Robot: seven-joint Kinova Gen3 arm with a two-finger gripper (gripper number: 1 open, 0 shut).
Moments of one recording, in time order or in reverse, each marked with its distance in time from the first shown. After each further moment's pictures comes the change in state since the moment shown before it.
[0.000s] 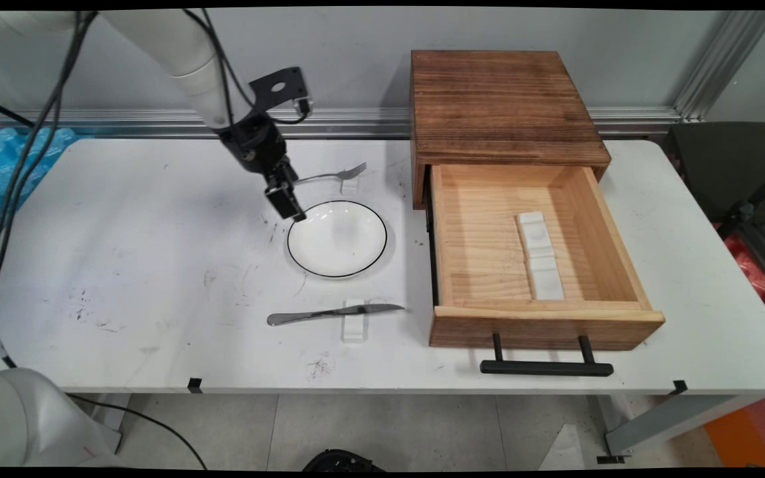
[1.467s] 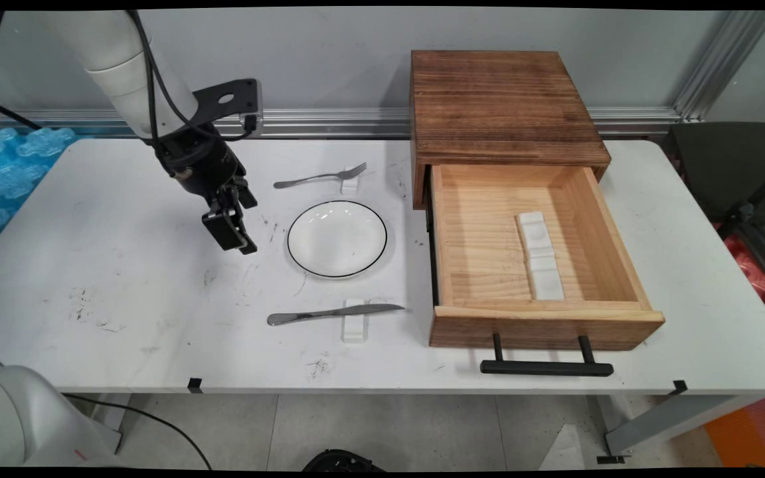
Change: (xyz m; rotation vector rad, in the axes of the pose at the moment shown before) arm -0.039 0.054 -0.057 -0.081 -0.074 0.066
